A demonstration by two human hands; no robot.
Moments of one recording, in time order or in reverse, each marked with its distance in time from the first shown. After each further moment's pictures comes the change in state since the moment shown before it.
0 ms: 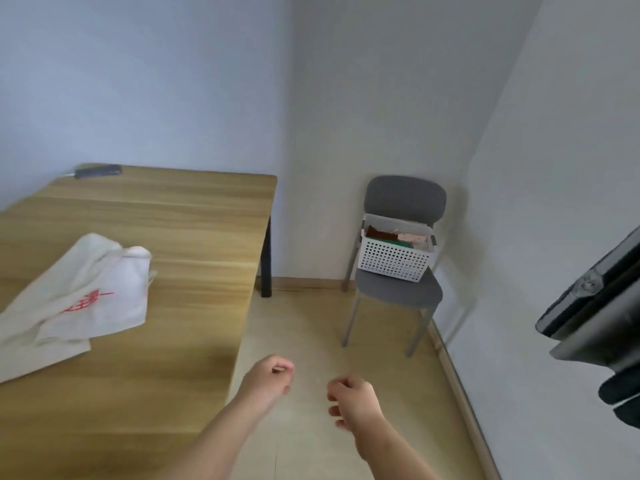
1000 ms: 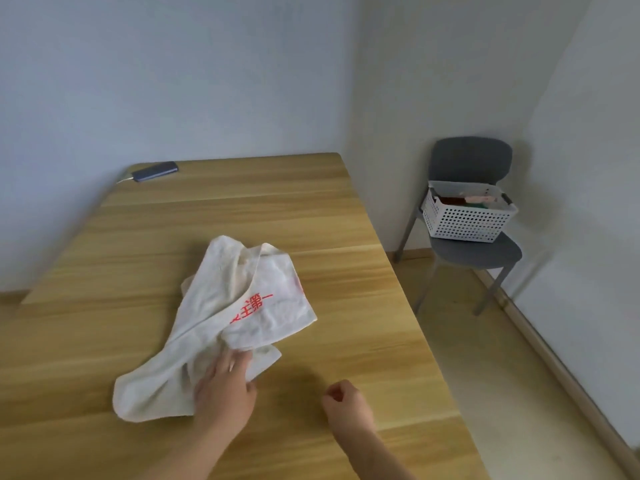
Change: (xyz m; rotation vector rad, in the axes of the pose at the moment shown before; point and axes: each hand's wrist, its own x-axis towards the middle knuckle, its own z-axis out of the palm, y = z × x) left_hand 0.077 -0.173 -0.371 0.883 0.258 0.258; right_hand -0.025 -0.030 0.384 -0.224 0.050 0.029
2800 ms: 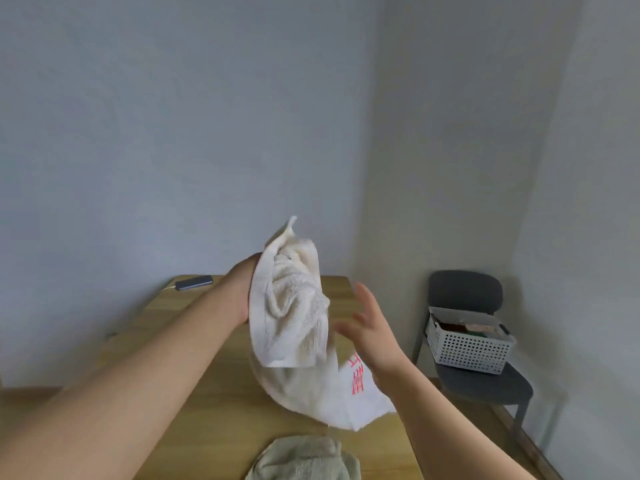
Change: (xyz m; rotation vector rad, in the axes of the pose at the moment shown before) left_hand -0.015 0.136 -0.298 -1.449 -0.230 0.162; right_hand -0.090 -0.182 -0.144 0.382 -0.040 -0.836
